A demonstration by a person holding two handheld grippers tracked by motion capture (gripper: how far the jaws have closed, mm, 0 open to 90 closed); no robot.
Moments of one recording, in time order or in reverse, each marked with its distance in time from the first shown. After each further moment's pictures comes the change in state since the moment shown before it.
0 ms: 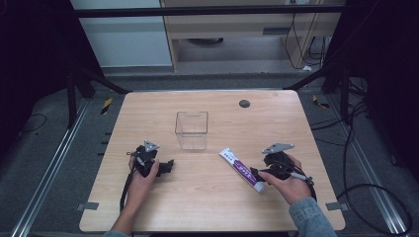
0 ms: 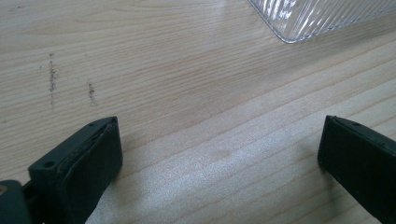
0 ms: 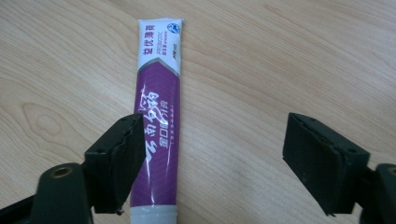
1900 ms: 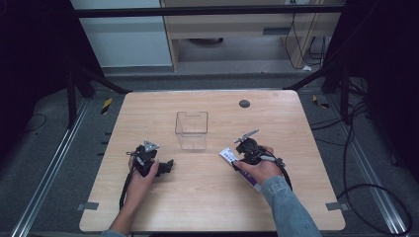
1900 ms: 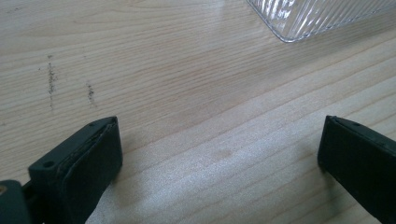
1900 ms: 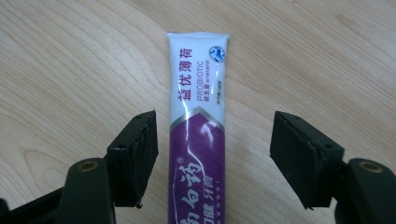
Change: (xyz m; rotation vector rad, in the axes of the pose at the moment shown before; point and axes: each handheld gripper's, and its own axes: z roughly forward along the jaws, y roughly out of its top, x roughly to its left) left arm 0.002 0.000 0.000 -0.001 -0.010 0.008; right arm 0.031 0.055 0.056 0.191 0.030 -0.056
